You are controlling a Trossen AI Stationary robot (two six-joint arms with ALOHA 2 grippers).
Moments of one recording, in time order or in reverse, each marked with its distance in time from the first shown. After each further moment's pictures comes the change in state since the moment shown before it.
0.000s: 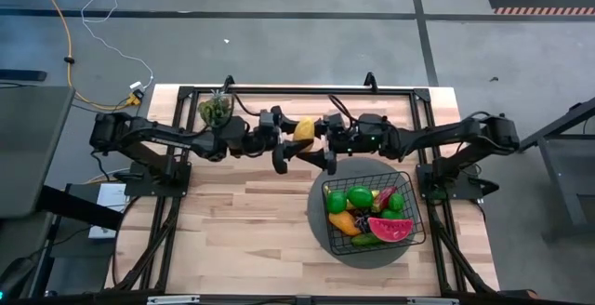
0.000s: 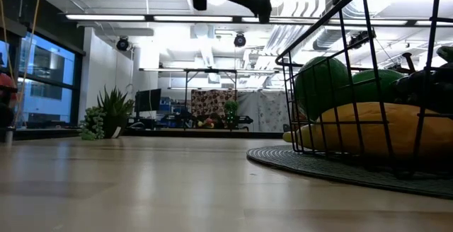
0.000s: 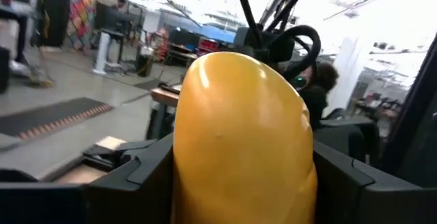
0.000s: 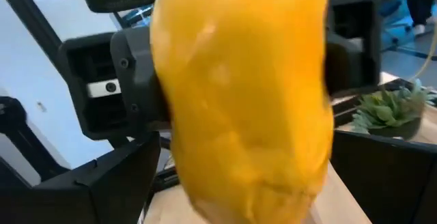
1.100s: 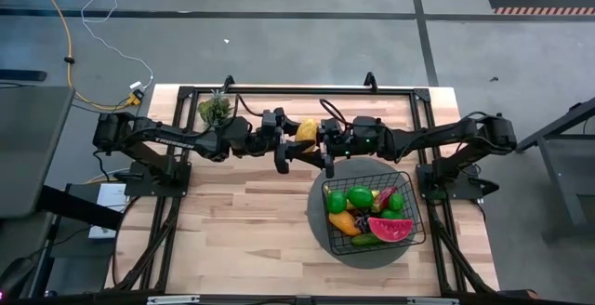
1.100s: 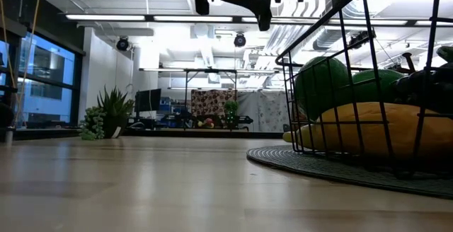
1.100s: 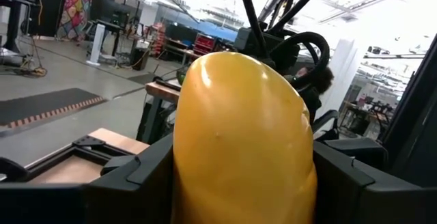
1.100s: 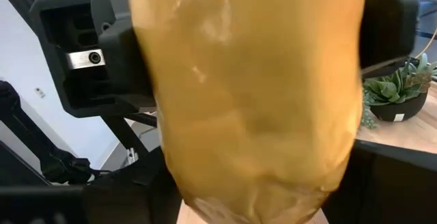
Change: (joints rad) left arm 0.000 0.029 0.000 0.022 0.026 -0.061; right arm 0.001 0.028 0.000 -0.039 -0.023 0.002
